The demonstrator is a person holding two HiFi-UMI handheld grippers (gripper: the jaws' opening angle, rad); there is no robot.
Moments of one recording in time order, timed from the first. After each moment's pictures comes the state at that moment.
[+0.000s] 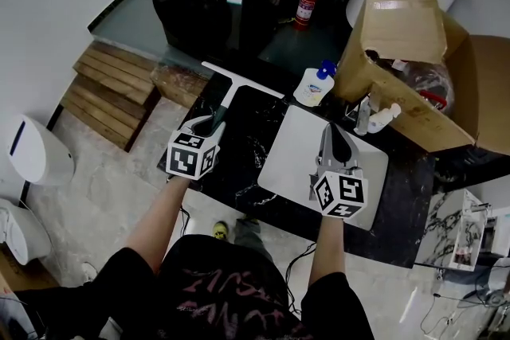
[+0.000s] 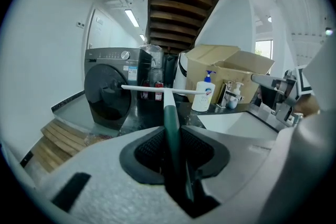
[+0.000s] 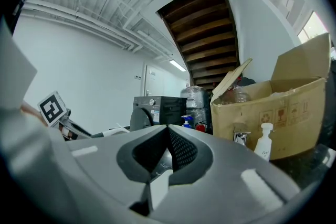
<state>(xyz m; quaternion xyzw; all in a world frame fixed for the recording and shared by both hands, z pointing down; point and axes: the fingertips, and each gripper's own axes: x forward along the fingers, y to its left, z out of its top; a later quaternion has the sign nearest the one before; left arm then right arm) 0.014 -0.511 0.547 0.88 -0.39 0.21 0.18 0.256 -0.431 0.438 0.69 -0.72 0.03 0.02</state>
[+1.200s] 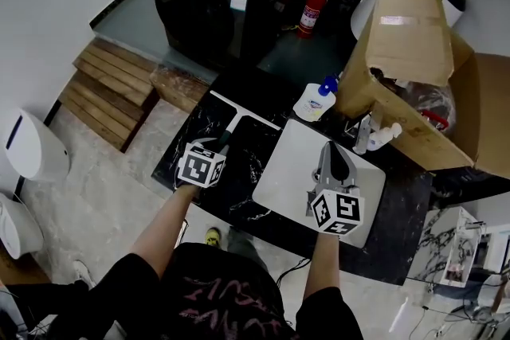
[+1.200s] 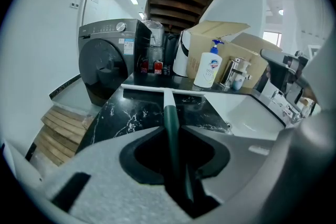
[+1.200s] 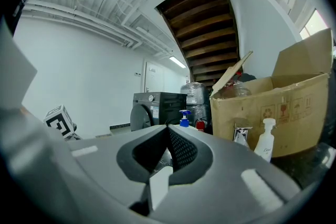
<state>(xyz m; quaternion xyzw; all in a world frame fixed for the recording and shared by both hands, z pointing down) 0.031 -0.509 0.626 0.85 -0.37 0.30 0.24 0.266 -0.443 0.453 0.69 -0.73 0.05 0.03</state>
